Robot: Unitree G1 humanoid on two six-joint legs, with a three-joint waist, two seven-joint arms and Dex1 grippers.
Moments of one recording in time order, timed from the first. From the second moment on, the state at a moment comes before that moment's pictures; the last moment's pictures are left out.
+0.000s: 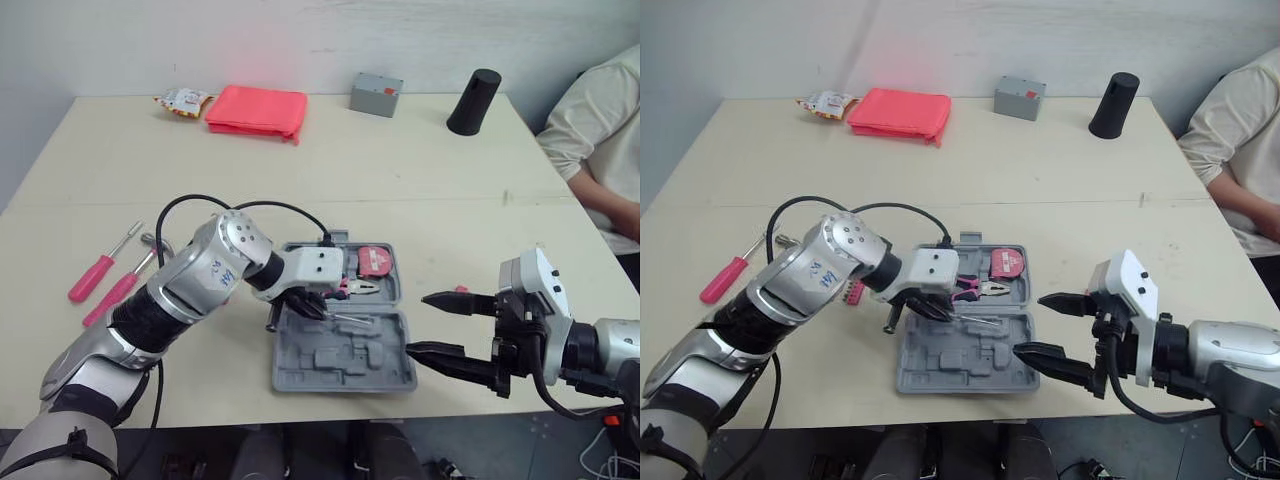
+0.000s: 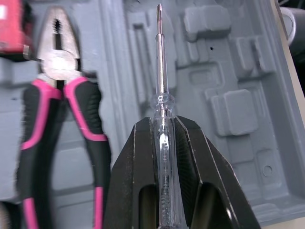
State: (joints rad) left arm -0.90 0.67 -0.61 -0.26 -0.03 0.87 -1.26; right arm 0.09 -1.07 -0.44 -0.80 1.32 0.91 0.56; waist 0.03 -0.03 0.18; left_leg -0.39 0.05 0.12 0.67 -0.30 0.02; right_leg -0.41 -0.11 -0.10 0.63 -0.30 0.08
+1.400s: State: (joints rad) left arm -0.85 0.64 -0.65 -0.31 -0.03 0.99 -1.07; right arm 0.13 -1.04 -0.48 -0.80 1.40 0.86 0.45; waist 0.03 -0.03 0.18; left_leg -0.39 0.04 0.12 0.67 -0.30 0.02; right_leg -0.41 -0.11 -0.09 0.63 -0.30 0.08
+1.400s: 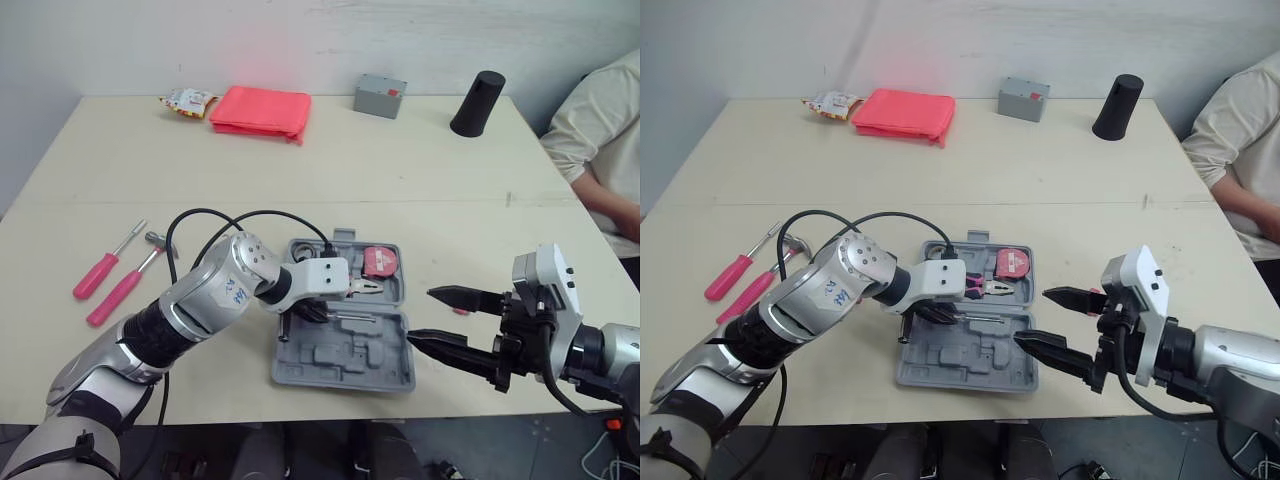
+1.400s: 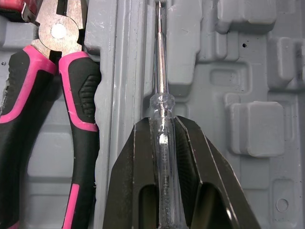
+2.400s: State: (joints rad) left arm -0.60 0.49 -0.29 0.15 -0.24 0.28 -1.22; right arm 0.18 -1.00 -0.40 -0.82 1.24 0.82 0.49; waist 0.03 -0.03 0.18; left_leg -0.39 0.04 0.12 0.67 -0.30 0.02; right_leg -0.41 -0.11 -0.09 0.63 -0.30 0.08
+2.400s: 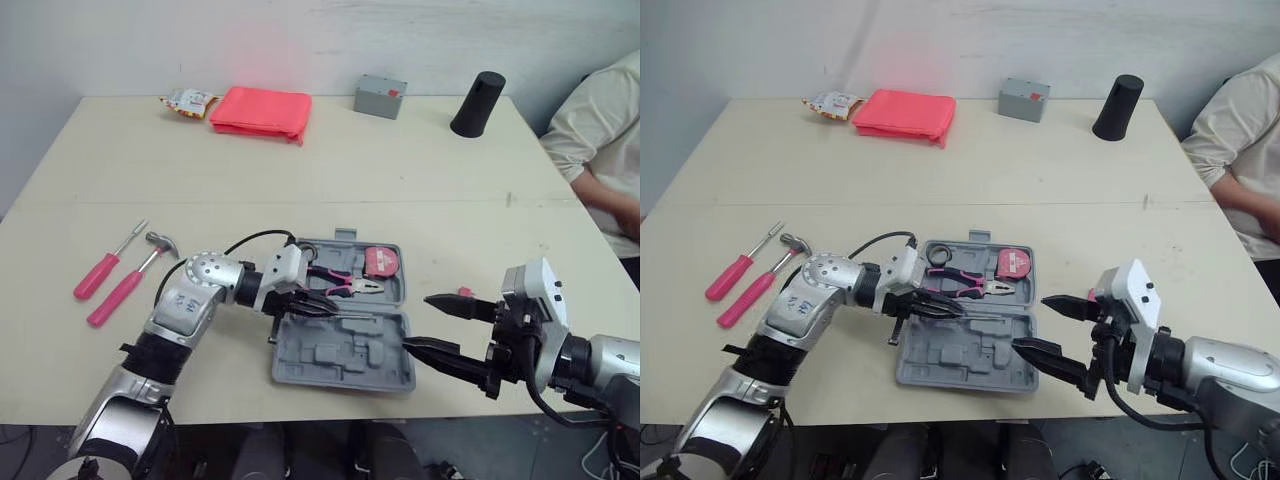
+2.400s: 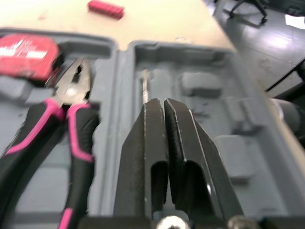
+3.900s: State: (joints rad) left arm -0.55 0.53 -0.41 0.03 -0.01 0.21 -1.07; right arm 0.20 -0.96 -0.36 -0.79 1.11 0.82 0.52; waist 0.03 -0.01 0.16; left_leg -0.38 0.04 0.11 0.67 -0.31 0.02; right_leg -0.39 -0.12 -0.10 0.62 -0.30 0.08
